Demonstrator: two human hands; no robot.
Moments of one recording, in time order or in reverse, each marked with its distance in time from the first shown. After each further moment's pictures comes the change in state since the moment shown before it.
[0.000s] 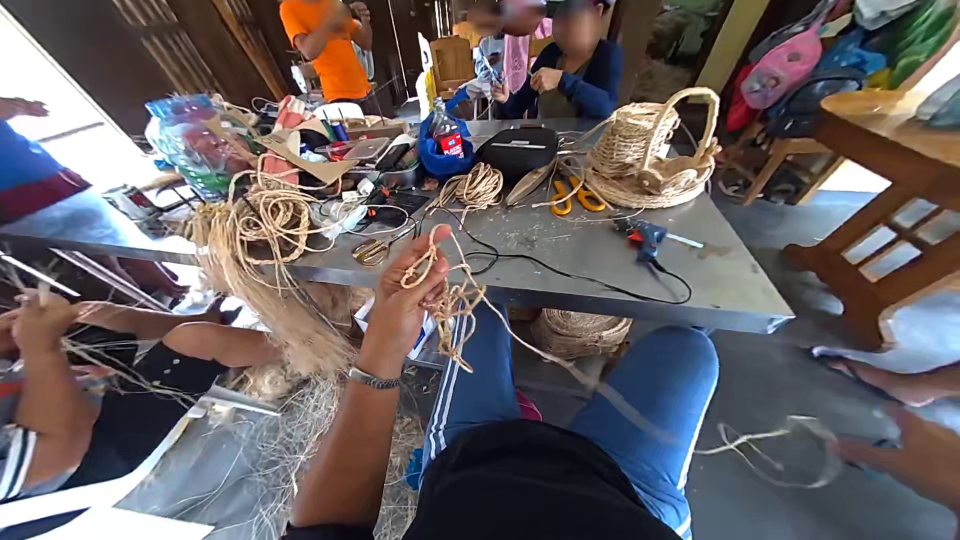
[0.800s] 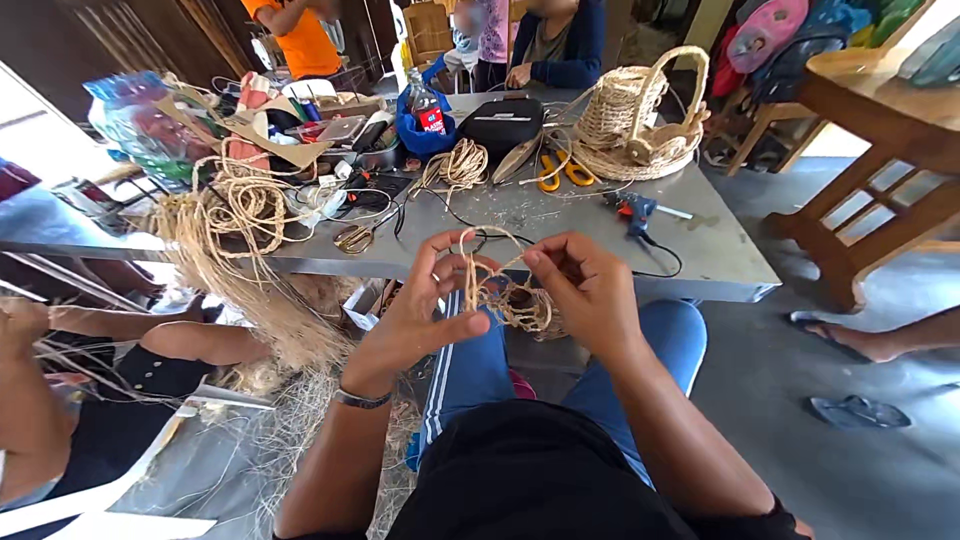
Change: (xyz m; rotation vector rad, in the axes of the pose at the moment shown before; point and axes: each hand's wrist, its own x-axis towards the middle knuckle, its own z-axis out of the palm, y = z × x) left_hand -0.018 0.021 0.017 0.167 -0.468 -0.085; right_hand -0.025 -0.312 0.082 0.793 0.243 -1.028
